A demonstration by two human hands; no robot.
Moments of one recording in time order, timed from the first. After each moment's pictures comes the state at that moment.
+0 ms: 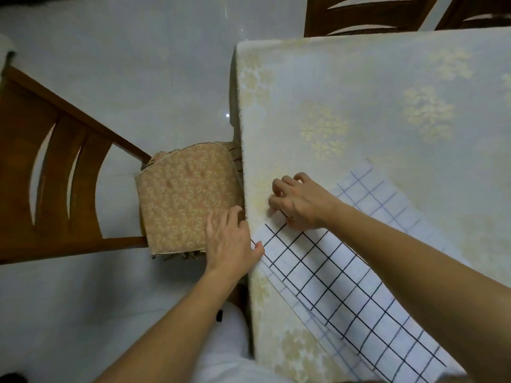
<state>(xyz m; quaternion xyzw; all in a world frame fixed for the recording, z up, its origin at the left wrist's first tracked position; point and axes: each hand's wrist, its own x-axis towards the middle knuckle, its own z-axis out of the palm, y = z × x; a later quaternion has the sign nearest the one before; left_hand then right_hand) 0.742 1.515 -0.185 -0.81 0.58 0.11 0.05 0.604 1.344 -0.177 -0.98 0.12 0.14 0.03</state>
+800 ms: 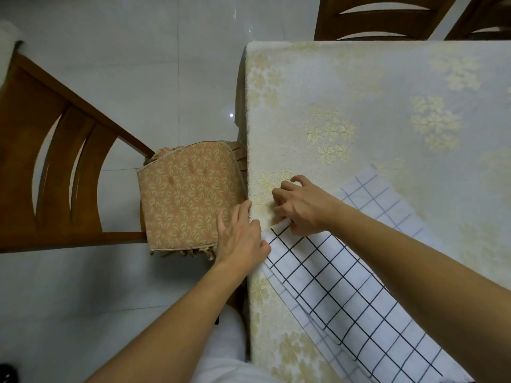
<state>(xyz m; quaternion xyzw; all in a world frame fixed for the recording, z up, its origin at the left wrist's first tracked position) 0.733 1.503 -0.181 -0.80 0.57 0.20 0.03 0.610 1.343 -0.172 -0.98 0.06 0.17 0.03</state>
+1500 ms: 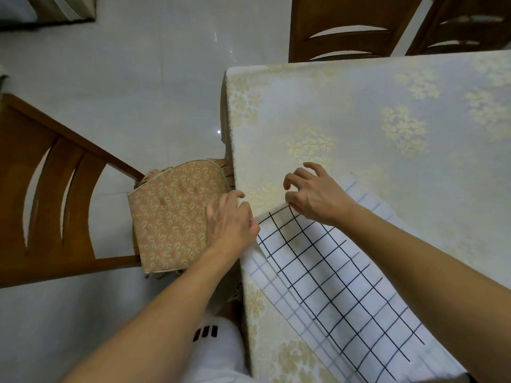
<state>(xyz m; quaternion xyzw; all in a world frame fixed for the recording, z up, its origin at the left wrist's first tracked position) 0.758 1.460 -0.166 -0.79 0.59 0.12 -0.10 0.576 1.315 -0.147 -0.98 0.18 -0.01 -0.03</state>
